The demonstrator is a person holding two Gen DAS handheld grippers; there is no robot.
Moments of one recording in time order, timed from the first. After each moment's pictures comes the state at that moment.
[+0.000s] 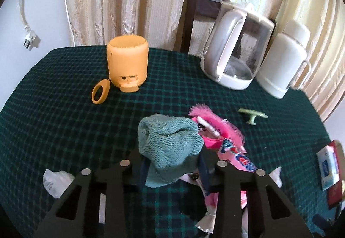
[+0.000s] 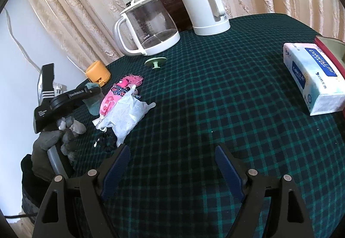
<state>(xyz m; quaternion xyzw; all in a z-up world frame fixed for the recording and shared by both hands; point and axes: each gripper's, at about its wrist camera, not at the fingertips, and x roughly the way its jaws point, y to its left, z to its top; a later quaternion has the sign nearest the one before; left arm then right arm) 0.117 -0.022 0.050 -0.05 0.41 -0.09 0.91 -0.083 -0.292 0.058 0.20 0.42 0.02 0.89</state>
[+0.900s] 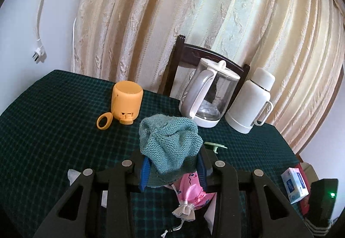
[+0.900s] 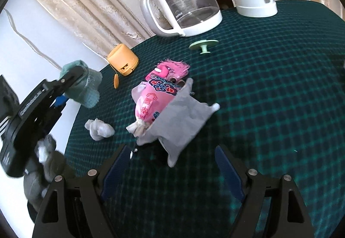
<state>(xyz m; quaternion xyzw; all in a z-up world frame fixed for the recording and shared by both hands) 0.051 0.014 0.117 -0.13 0.28 -0.14 0.94 -0.005 -0.227 0.050 0.23 0.46 0.10 0.85</state>
